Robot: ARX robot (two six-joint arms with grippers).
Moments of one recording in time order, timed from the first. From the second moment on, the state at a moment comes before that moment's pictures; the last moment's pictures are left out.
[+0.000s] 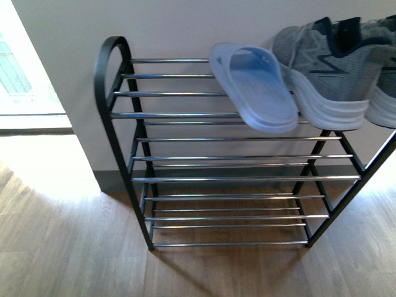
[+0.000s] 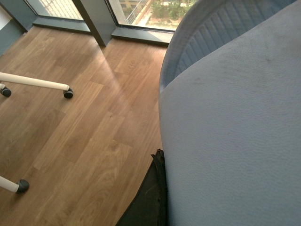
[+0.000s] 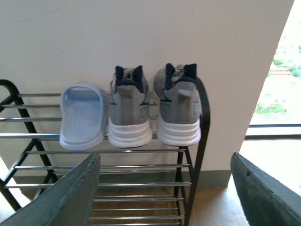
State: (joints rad) left arm 0.15 0.89 0.41 0.02 -0.37 0.03; right arm 0.00 0.01 0.02 0.00 0.00 0.00
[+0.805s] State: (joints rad) left arm -0.12 1.93 1.36 -0.03 -0.17 0.16; right arm 0.00 0.00 0.02 0.00 0.00 0.00
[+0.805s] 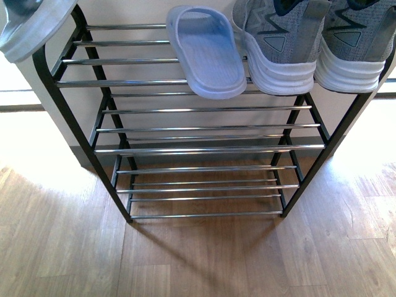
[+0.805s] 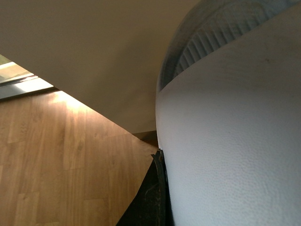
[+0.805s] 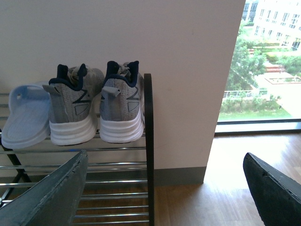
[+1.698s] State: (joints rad) left arm -0.28 2.12 1.52 -0.09 -0.31 0.13; right arm 0.00 0.00 0.02 0.00 0.00 0.00
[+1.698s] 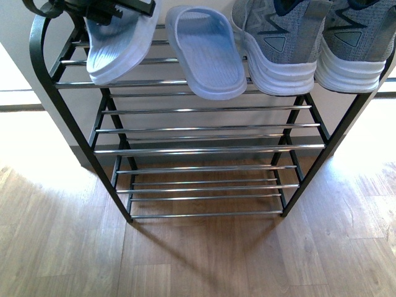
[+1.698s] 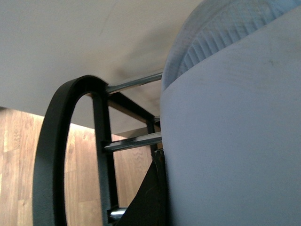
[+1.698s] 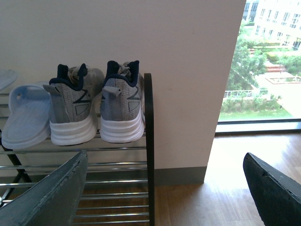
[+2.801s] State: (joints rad) left arm -0.17 1.48 0.93 0.62 -0.18 0.02; right arm 0.00 0.00 0.02 0.00 0.00 0.00
